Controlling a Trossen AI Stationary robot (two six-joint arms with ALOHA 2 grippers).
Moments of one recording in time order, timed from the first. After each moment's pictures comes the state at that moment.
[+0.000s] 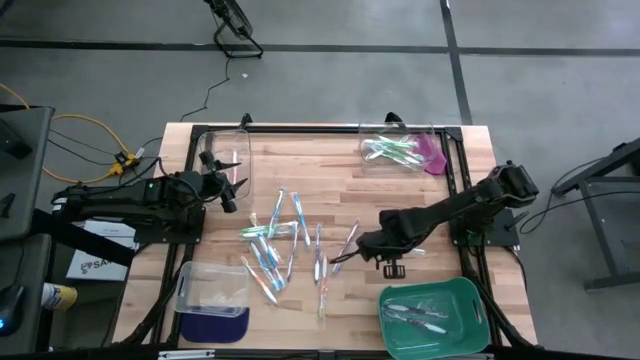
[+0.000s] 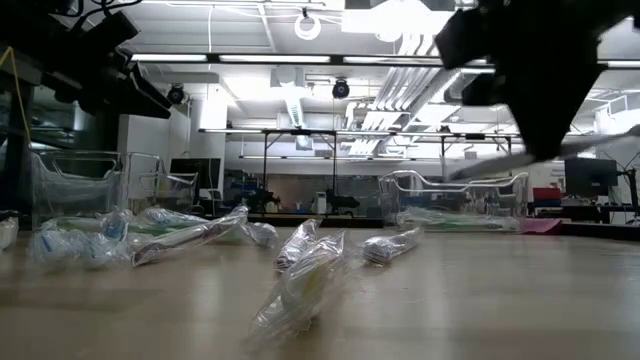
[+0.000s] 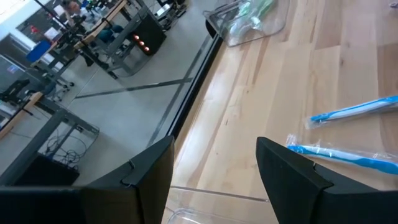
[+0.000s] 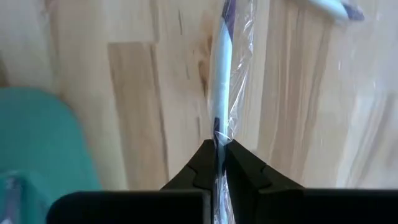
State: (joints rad) left arm 0.07 0.36 0.38 -0.37 -0.61 0.37; right arm 0.33 1.66 1.22 -1.08 0.01 0.37
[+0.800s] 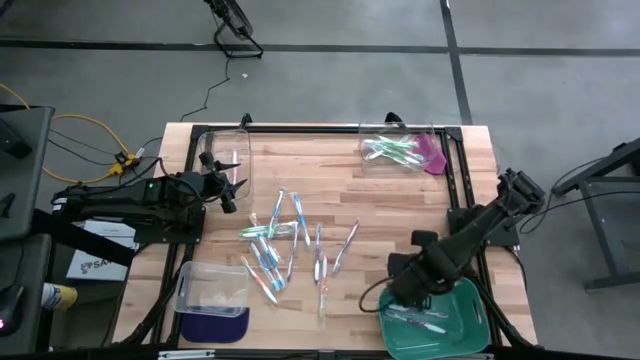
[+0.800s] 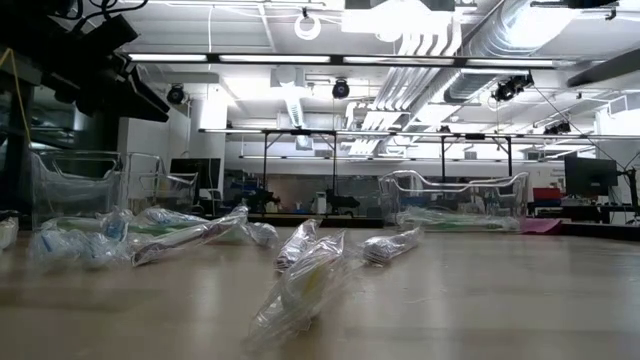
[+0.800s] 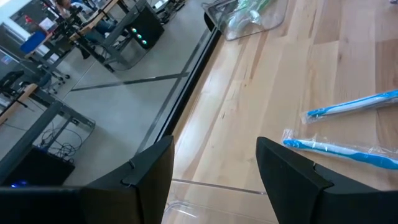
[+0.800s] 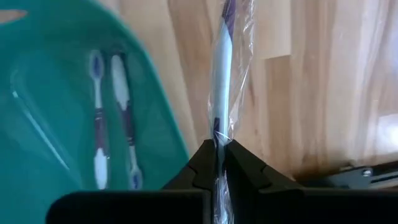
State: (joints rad) left arm 0.07 0.36 0.38 -0.40 -0.61 0.33; right arm 0.66 1.65 1.46 -1.44 0.03 0.86
